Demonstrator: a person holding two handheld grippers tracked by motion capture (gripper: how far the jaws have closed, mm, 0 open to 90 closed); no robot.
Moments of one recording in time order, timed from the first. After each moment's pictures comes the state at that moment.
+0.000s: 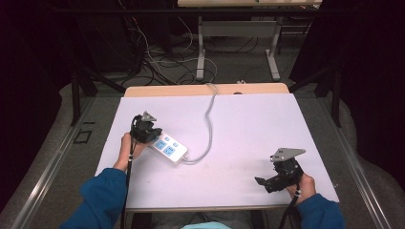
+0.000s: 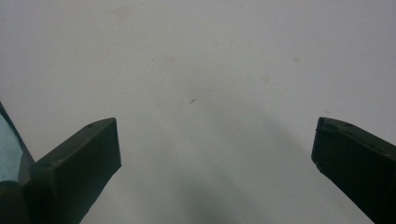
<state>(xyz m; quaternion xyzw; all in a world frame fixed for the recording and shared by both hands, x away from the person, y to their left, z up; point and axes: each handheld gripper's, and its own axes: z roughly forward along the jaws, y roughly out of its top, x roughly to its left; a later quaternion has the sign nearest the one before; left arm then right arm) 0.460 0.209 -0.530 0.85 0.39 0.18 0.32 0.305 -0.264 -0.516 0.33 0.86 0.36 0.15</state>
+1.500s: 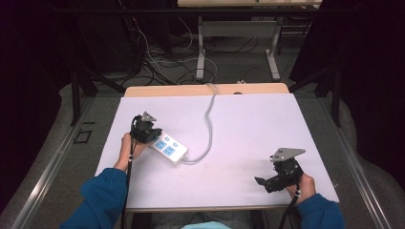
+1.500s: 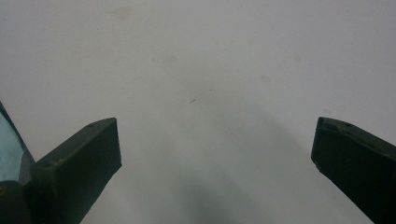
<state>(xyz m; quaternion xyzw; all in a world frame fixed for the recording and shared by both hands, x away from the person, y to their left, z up) 0.460 0.209 -0.532 0.85 0.39 0.18 0.32 0.305 -0.263 -0.517 0.34 0.86 0.36 0.15</state>
